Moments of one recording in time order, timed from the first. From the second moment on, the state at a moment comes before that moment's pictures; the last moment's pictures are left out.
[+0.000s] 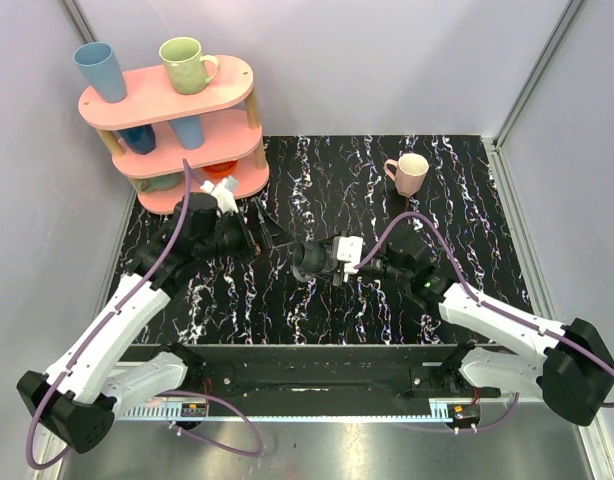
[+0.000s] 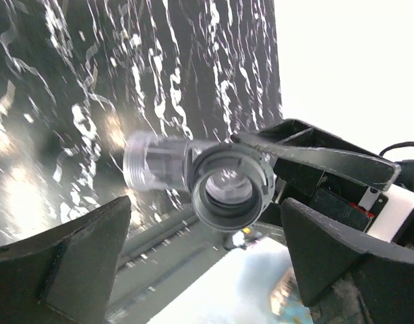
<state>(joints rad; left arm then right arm) -0.52 0.96 1.05 -0.58 0.31 -0.80 0.78 1.12 0.65 0.35 -0.54 -0.48</state>
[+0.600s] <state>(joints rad) -0.51 1.04 0.89 -0.40 0.51 -1.10 0.79 1.11 0.65 0.35 -0.51 -0.52</state>
